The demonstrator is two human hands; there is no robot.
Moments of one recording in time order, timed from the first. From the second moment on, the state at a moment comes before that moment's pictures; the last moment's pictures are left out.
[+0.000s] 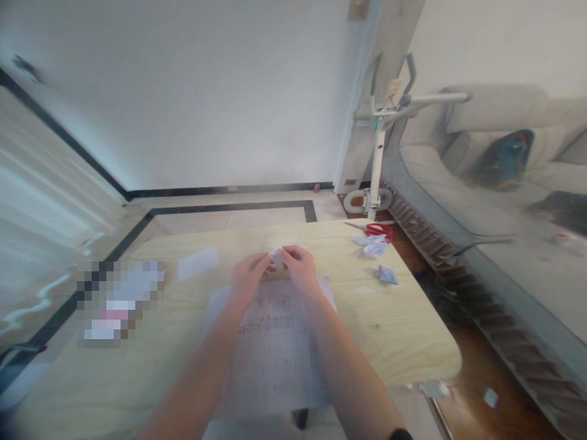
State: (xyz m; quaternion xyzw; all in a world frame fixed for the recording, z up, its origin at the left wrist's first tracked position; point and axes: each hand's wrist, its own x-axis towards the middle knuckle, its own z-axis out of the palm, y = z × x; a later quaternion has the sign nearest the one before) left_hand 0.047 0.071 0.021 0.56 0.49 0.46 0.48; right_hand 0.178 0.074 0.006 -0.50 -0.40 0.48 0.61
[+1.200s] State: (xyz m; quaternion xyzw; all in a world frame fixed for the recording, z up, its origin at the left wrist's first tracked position) left_hand 0.044 0.075 0.017 0.57 0.50 0.46 0.46; right_hand 0.176 0.073 0.004 -0.50 -0.41 0.50 0.58
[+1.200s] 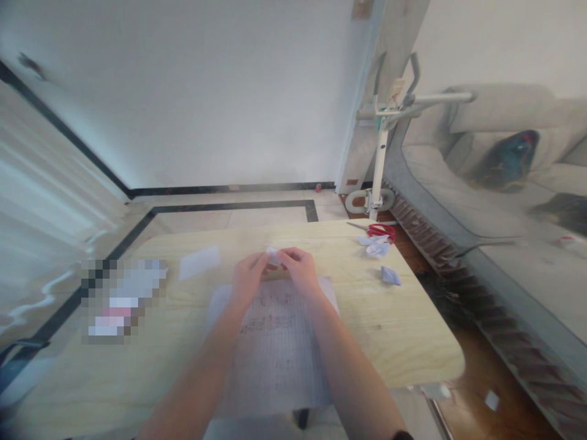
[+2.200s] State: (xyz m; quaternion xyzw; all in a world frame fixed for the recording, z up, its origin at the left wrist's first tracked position) left_hand 0.045 0.073 0.020 0.56 0.50 0.46 0.48; right_hand 0.179 0.074 0.001 -0.44 -0.36 0.54 0.62
